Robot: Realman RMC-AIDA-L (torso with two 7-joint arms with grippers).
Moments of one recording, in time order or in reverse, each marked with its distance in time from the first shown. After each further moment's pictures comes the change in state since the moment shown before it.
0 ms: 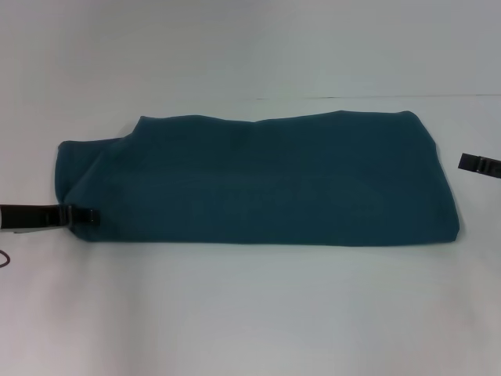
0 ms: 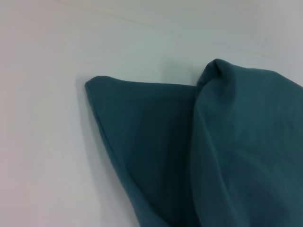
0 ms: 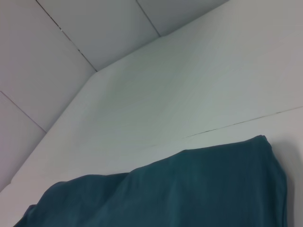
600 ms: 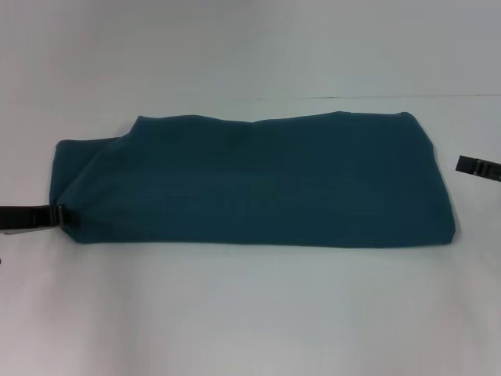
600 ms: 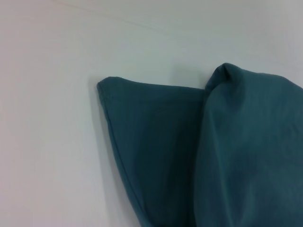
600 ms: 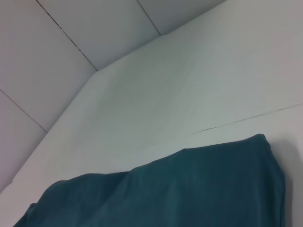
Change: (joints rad) left arm 0.015 0.005 -0.018 0.008 -0.006 -0.002 0.007; right arm -0.003 0.007 0.000 0.000 0.000 0.001 0.000
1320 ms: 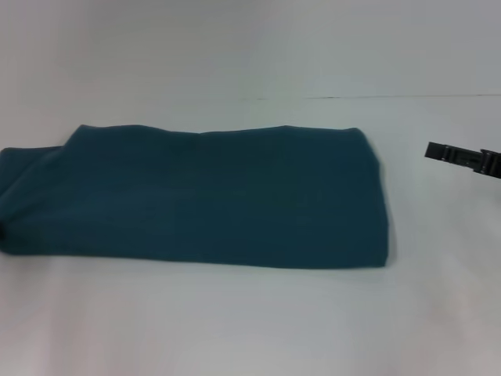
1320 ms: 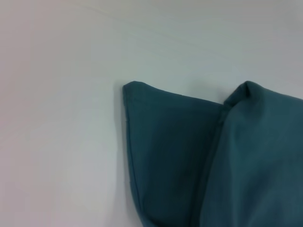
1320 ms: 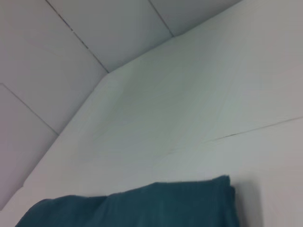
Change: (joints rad) left arm 0.094 0.027 -0.187 0.076 0.009 0.063 0.073; right arm 0.059 0.040 -0.007 0.012 0.002 0.050 0.001
